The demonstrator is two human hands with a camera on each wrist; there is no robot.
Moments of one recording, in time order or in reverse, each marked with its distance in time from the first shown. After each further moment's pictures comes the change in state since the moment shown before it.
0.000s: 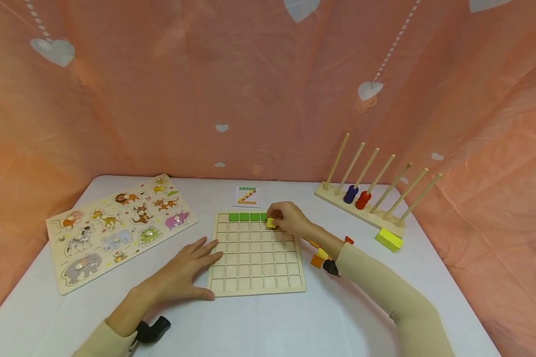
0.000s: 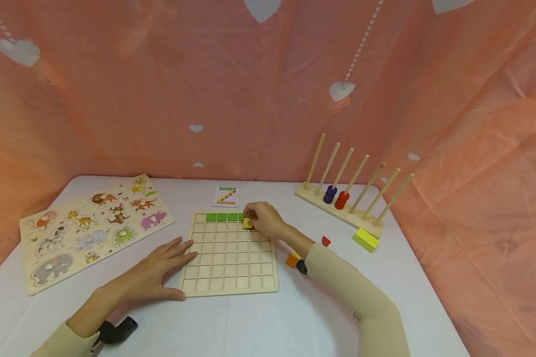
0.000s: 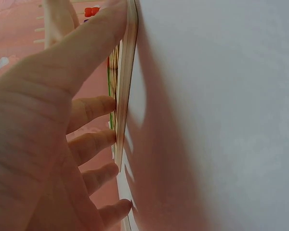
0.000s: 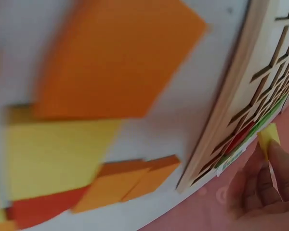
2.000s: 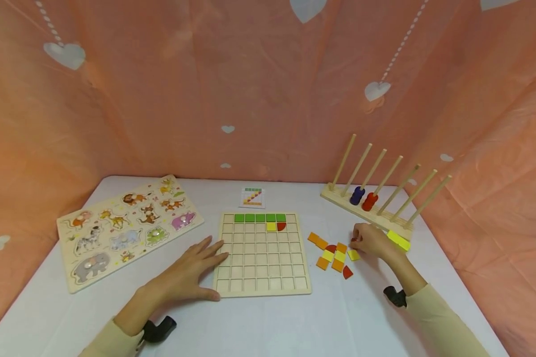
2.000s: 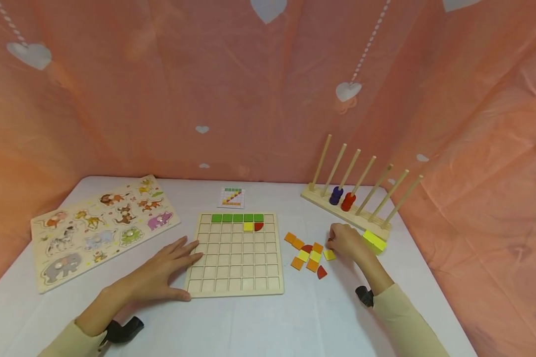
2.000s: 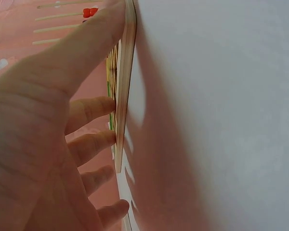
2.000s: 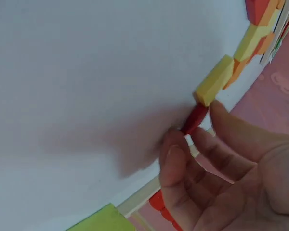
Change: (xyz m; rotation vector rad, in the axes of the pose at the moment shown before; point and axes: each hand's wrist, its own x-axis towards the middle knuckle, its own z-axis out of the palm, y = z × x) left_hand -0.001 0.002 0.000 -0.004 -0.033 -0.038; right_hand -0.129 0.069 -0.078 -0.208 -0.053 0.389
